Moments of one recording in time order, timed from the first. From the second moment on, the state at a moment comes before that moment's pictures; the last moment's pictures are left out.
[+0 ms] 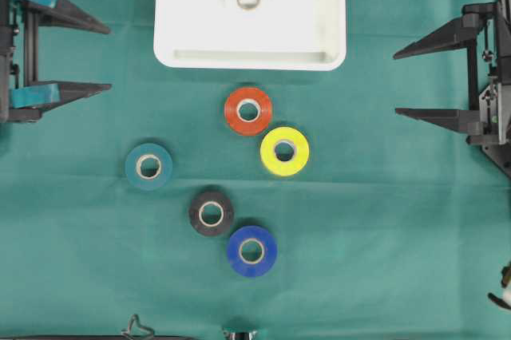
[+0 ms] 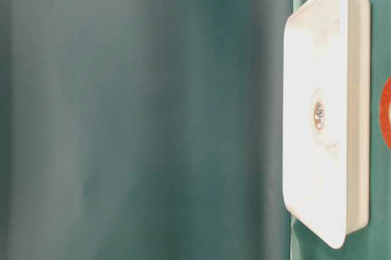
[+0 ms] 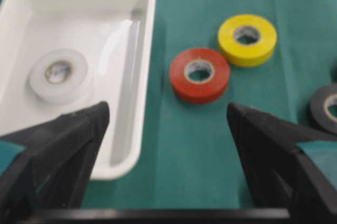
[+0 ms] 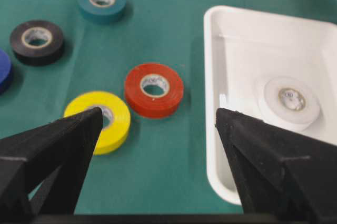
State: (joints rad) left arm 0.10 -0.83 1.04 -0.01 0.19 0.12; right arm -0.02 -0.93 1.12 -0.01 0.17 0.02
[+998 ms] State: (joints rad) left arm 0.09 -0.87 1.16 -0.01 0.09 0.10; right arm -0.02 -0.92 1.20 0.01 0.04 0.04
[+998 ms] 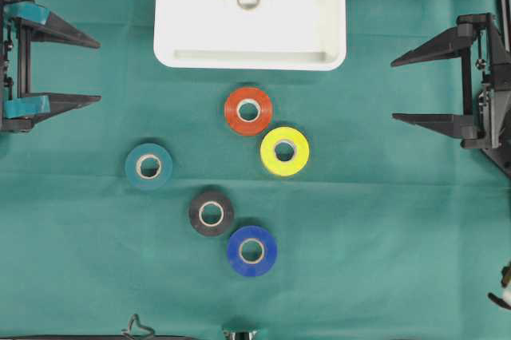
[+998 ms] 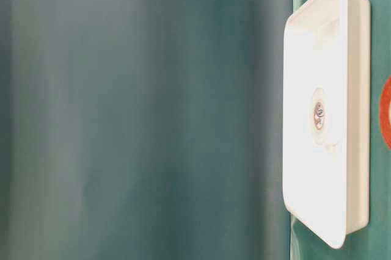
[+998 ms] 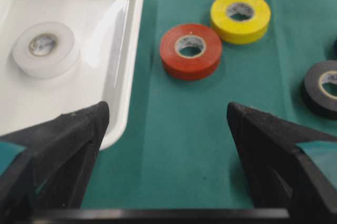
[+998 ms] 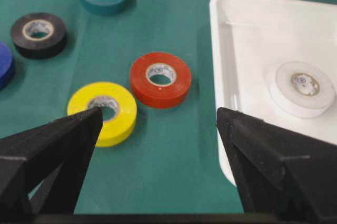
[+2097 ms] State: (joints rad) left arm 0.08 -0.87 1.16 -0.01 0.09 0.10; right arm 0.02 -0.56 1.02 0.00 -0.07 0.07
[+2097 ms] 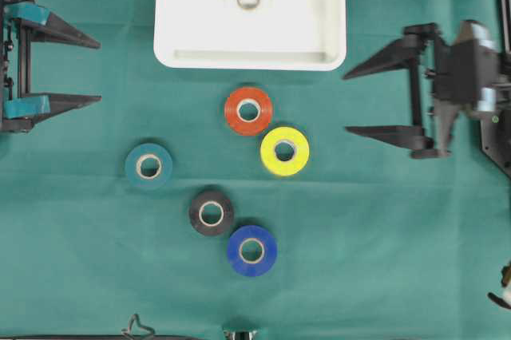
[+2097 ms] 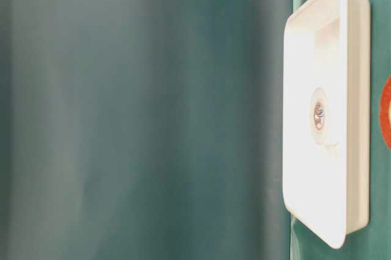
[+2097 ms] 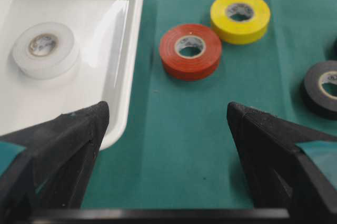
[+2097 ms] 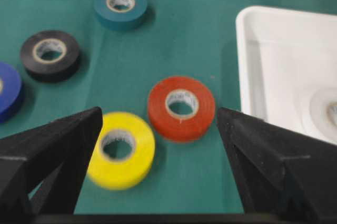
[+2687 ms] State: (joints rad) left arm 0.08 -0.86 1.16 -0.02 0.09 0.10; right arm 0.01 -0.10 0.62 -0.02 -0.07 0.06
